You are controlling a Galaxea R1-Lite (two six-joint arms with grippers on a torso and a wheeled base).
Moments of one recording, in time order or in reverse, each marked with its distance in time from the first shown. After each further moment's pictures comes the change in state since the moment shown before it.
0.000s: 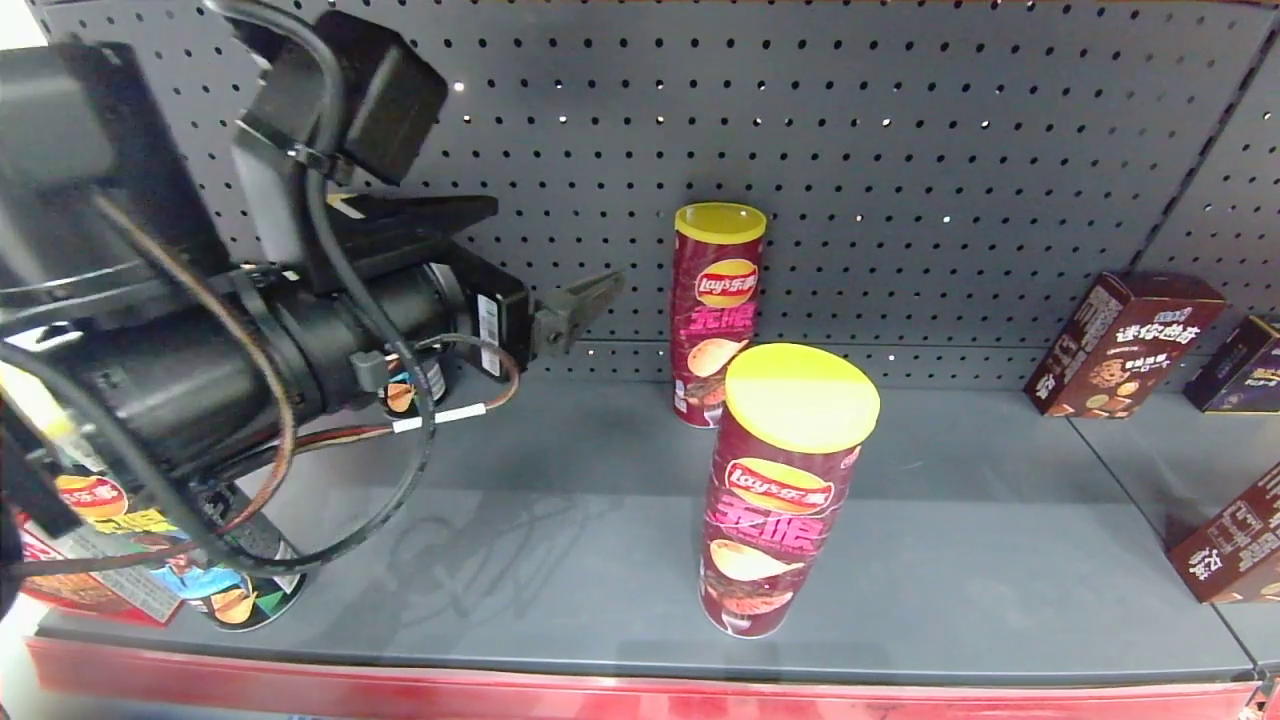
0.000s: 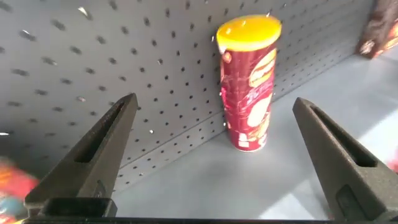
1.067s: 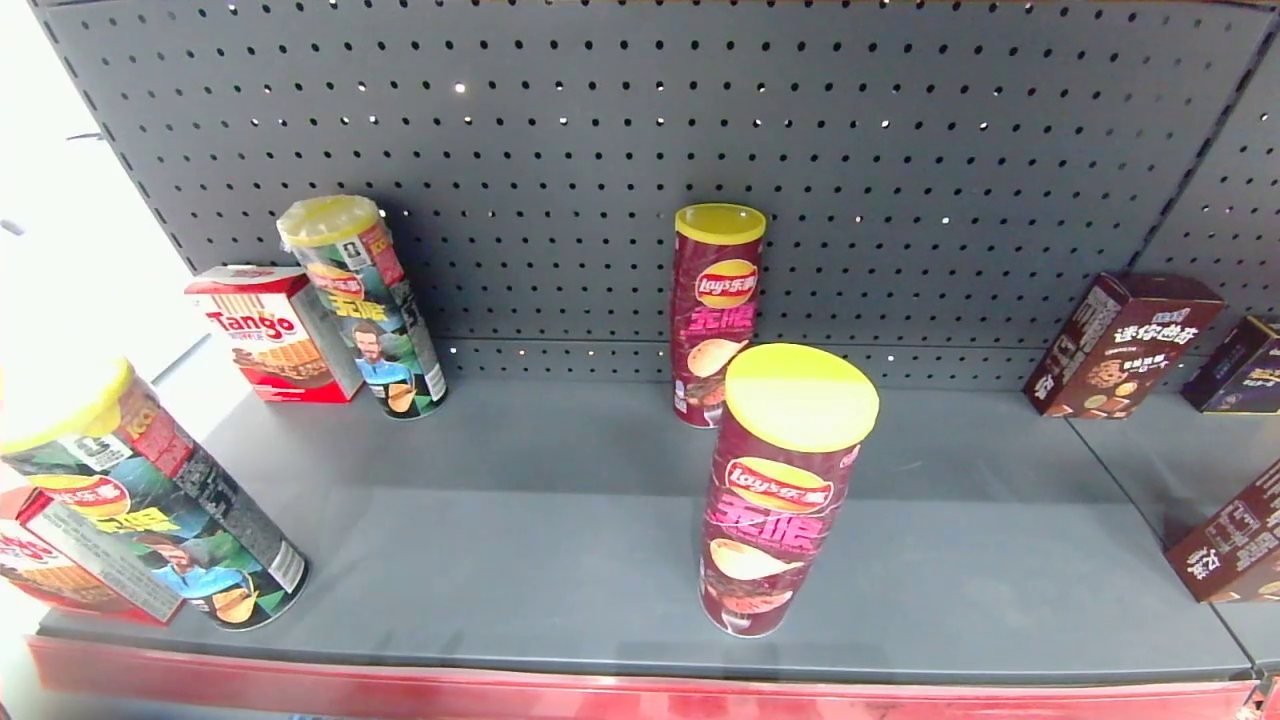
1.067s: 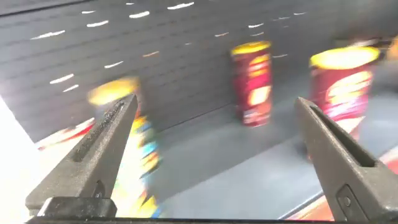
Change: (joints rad) left arm 0.119 -0.917 0.636 -0.003 -0.050 0.008; right arm 0.000 0.000 -0.001 0.000 0.000 0.000
